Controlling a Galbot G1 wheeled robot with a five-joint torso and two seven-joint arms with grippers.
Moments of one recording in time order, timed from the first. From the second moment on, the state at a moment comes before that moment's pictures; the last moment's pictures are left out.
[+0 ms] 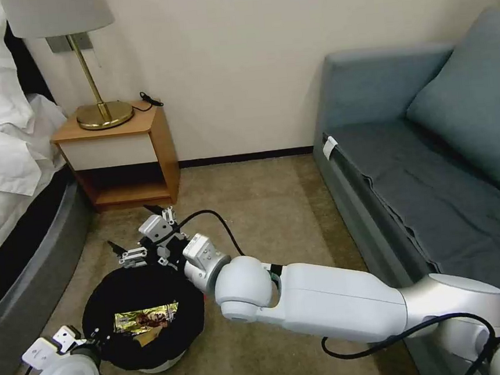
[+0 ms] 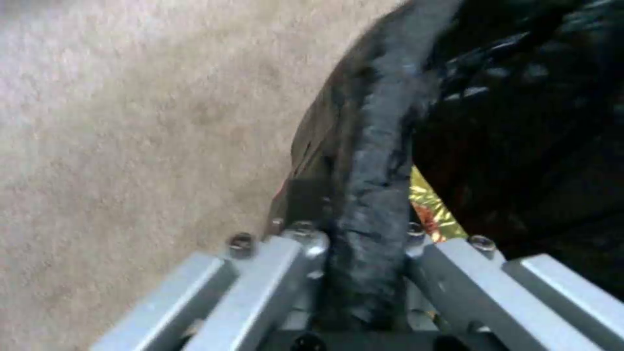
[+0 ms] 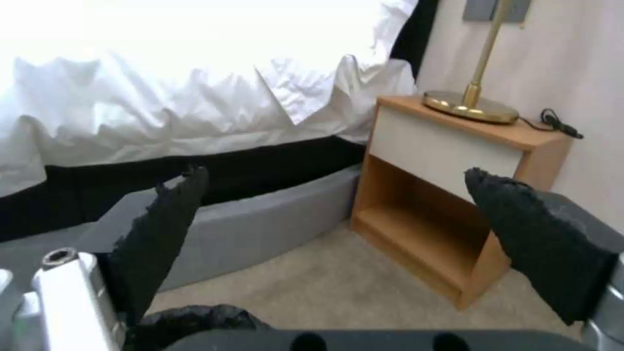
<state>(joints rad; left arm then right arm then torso) 1.47 -1.55 -0.94 -2.07 -0.89 0.73 -0.69 -0.30 1.27 -0.82 1.81 0.69 -0.17 0.41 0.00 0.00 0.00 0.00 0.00</state>
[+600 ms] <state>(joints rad) 1.58 -1.55 -0.98 -2.20 -0.54 0.56 -0.19 -0.35 1.22 -0.75 1.85 0.73 -0.17 0.42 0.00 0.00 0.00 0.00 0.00</state>
